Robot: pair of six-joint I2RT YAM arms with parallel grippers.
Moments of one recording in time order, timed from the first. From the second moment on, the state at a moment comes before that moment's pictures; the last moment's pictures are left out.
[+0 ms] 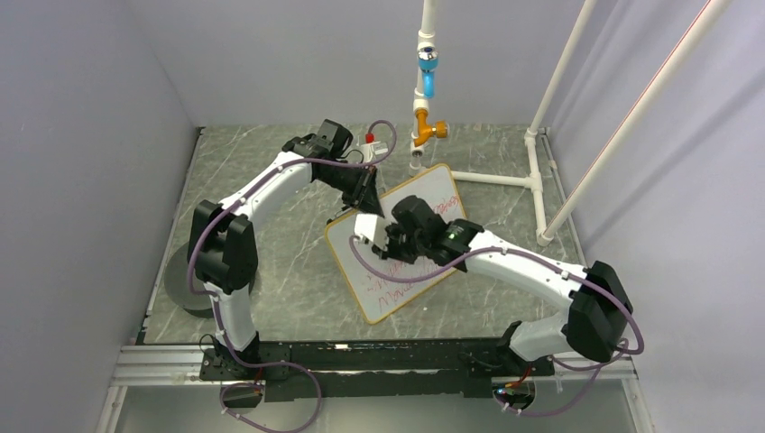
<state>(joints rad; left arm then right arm) -0.49 1.88 1.66 -0.85 0.93 -0.04 0.89 1.35 0.97 -0.44 -0.11 -0.57</state>
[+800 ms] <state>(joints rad) -0.47 1.88 1.66 -0.84 0.94 -0.04 0.87 1.35 0.97 -0.43 -0.05 -0.62</state>
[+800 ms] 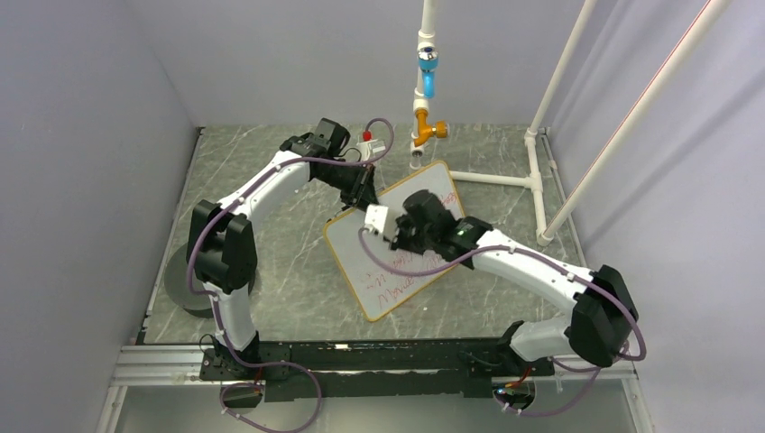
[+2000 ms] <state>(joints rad) -0.48 1.87 1.66 -0.87 0.95 -0.05 0.83 1.26 0.87 -0.36 -0.12 -0.63</state>
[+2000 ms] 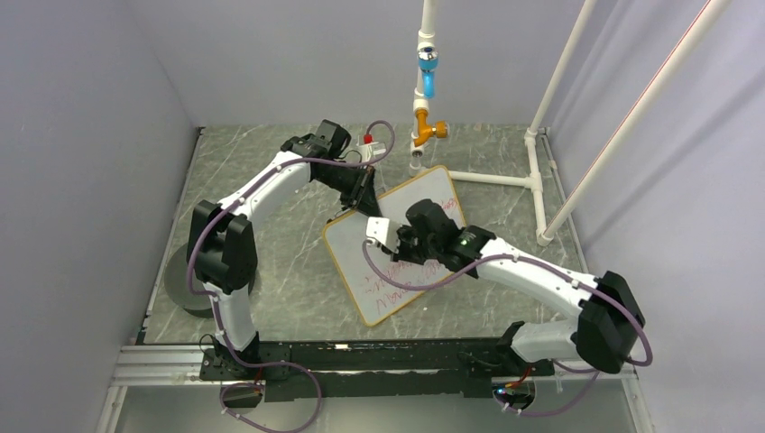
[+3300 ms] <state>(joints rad) -0.48 1.87 1.66 -0.89 0.99 -0.02 0.69 1.15 0.77 -0.37 -0.22 -0.66</state>
